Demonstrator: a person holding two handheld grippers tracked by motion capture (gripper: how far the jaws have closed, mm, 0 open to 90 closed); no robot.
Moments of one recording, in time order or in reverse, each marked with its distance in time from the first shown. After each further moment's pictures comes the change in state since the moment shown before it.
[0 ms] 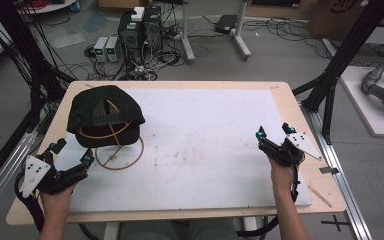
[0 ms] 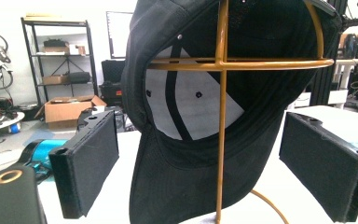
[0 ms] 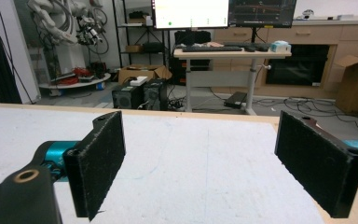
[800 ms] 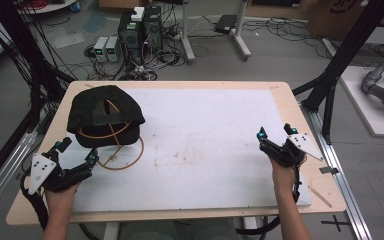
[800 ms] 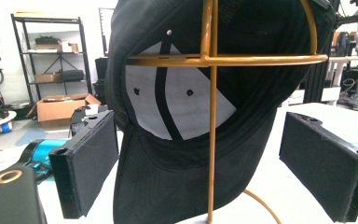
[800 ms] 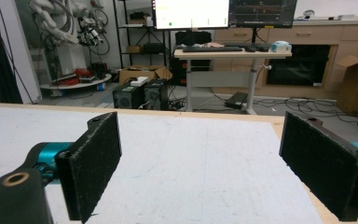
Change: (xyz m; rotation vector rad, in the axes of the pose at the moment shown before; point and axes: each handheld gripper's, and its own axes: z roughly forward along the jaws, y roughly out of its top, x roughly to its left) left arm -0.005 -0.003 0.008 0.013 -0.024 0.002; right arm -0.005 -0.002 -0.001 -0.006 0.003 0.003
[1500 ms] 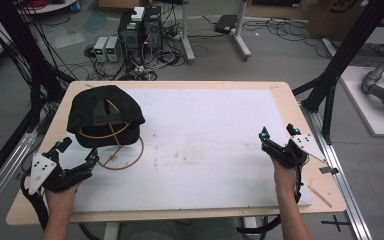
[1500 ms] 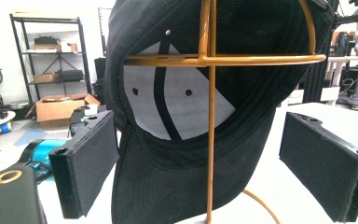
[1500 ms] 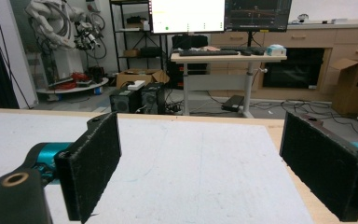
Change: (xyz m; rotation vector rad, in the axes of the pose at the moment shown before) left arm 0.000 0.000 0.000 -0.001 -0.001 0.000; right arm -0.001 0.003 -0.005 -0.013 -0.015 0.005
